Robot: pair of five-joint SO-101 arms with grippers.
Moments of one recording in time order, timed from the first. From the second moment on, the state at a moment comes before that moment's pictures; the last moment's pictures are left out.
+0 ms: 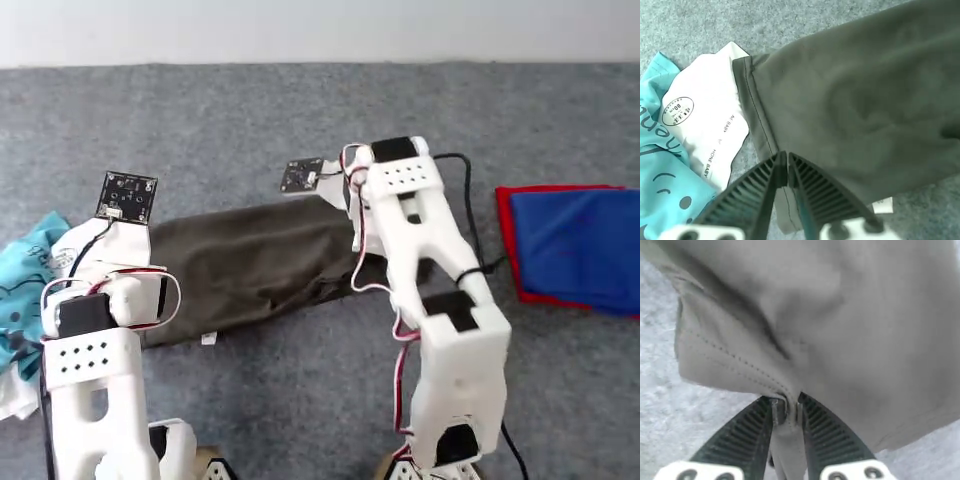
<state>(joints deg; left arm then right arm) -15.8 -44.9 52.0 66.1 -13.8 -16.3 31.5 -22.2 88.3 62.8</state>
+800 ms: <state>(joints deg) -15.8 -44.9 52.0 66.1 -13.8 -17.8 44.7 -51.9 91.1 47.9</state>
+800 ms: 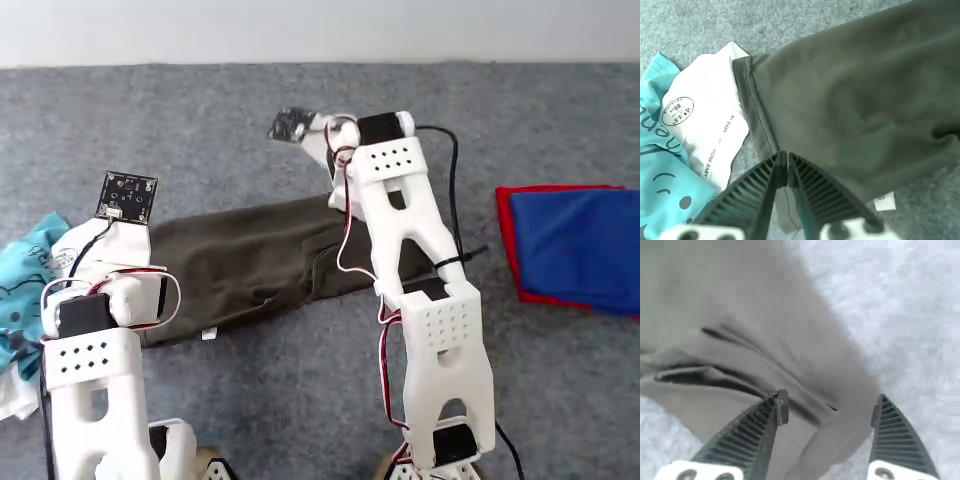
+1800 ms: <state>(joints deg) -15.8 -44.9 47.2 71.6 -14.2 -27.2 37.4 -27.6 88.3 44.3</state>
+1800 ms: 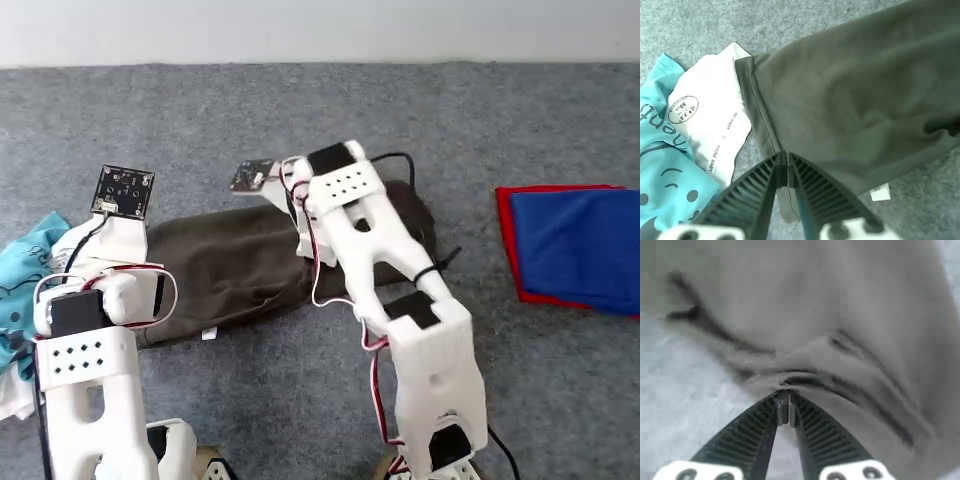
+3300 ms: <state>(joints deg) -35.4 23.0 12.6 51.0 1.2 -20.9 30.3 -39.1 100.4 40.7</state>
